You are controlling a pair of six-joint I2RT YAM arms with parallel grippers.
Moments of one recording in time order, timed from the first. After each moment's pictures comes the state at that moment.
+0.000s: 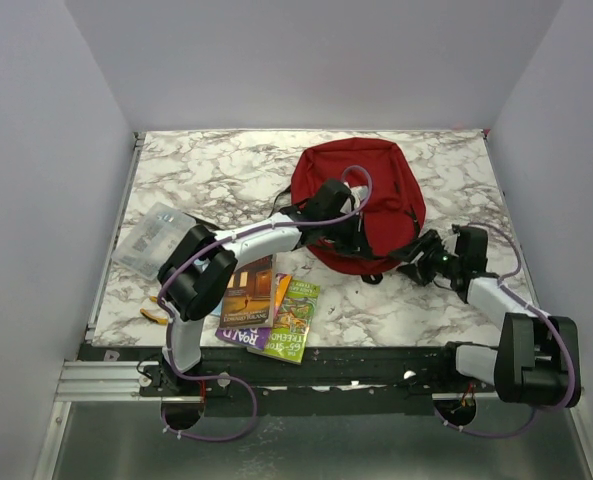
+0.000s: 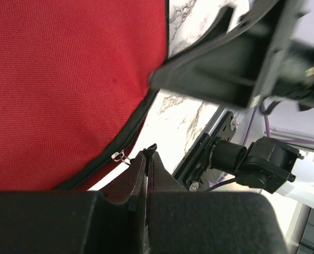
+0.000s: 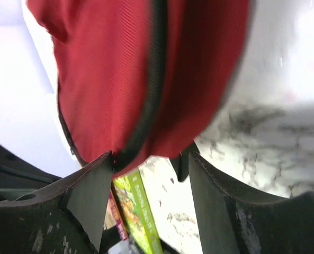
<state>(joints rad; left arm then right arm) -0.82 1.93 1.40 -0.17 0.52 -0.72 -0.12 1.20 0.45 0.02 -0.59 0.82</state>
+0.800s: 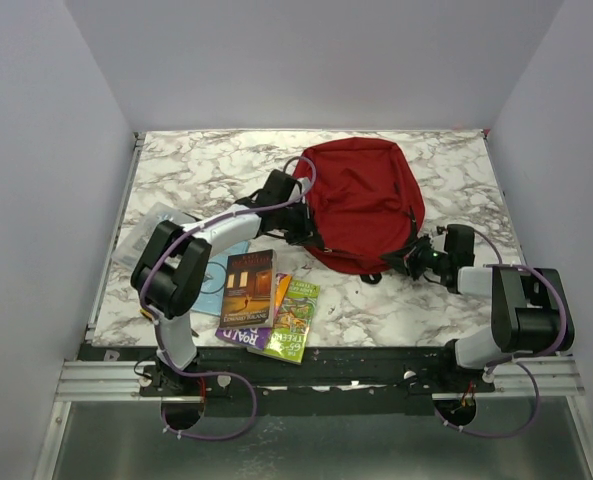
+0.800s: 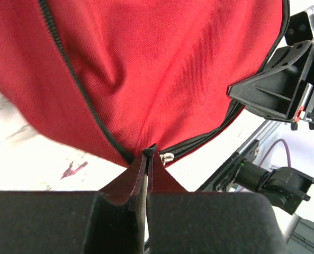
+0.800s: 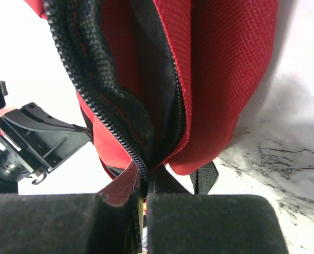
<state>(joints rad) -0.58 1.85 1.23 -0.22 0.53 -0.69 -0.07 1.49 0.40 0.35 -0.73 1.07</state>
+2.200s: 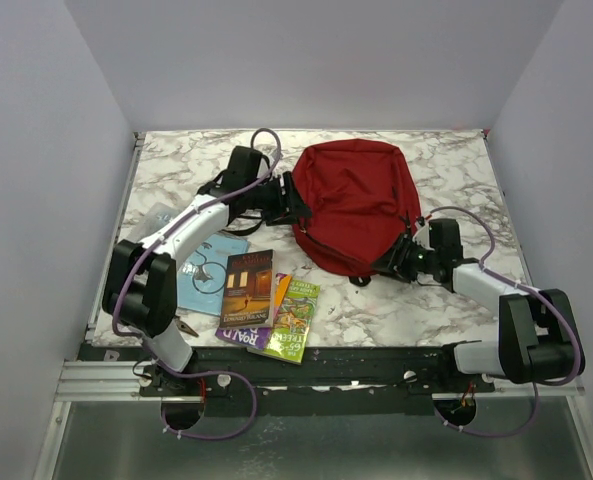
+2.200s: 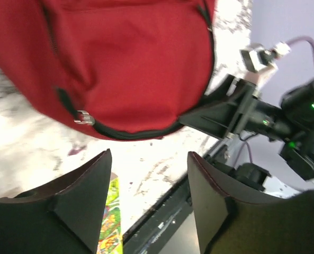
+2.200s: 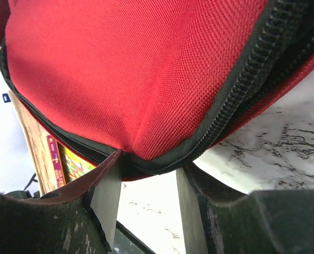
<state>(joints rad) -0.40 1.68 1.26 -0.34 0.58 -0.67 0.11 1.33 0.49 0.00 -0.56 0.63</state>
